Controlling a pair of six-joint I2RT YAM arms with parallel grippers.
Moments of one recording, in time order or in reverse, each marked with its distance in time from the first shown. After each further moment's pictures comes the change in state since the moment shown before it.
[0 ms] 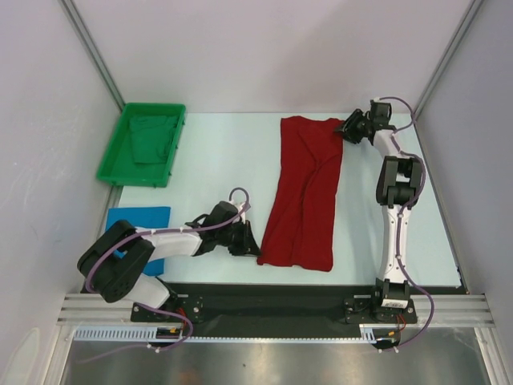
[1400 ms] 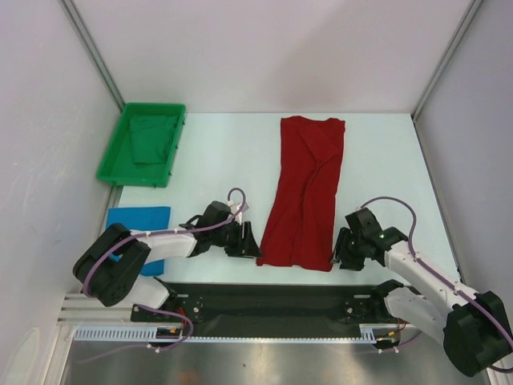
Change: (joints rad) left arm 0.063 -0.041 -0.033 0.012 0.107 0.103; right arm 0.519 -1.720 -1.784 -0.469 0.377 0.112
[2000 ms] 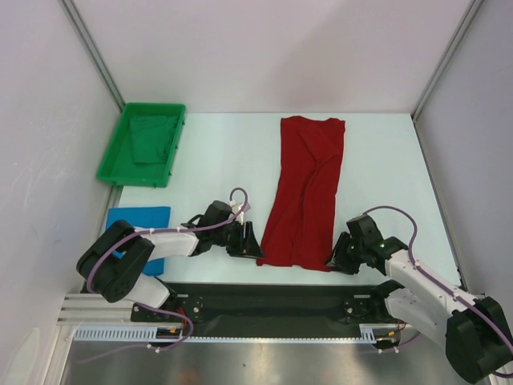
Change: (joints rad) left arm 0.000 0.039 0.007 0.041 0.045 -0.005; right arm 0.009 -0.059 -0.127 0.135 -0.084 0.134
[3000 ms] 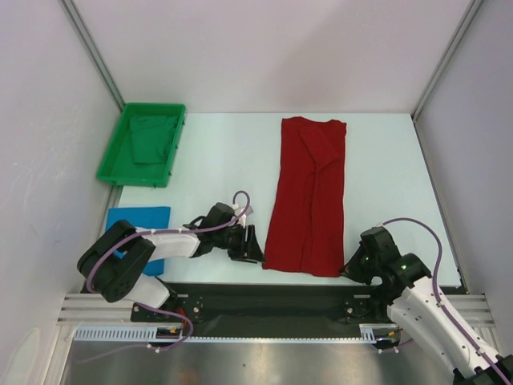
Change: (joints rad) left arm -0.035 0.003 0.000 -0.019 0.031 -0.025; right arm 0.002 -0.374 0.013 -0.346 0.103 0.113
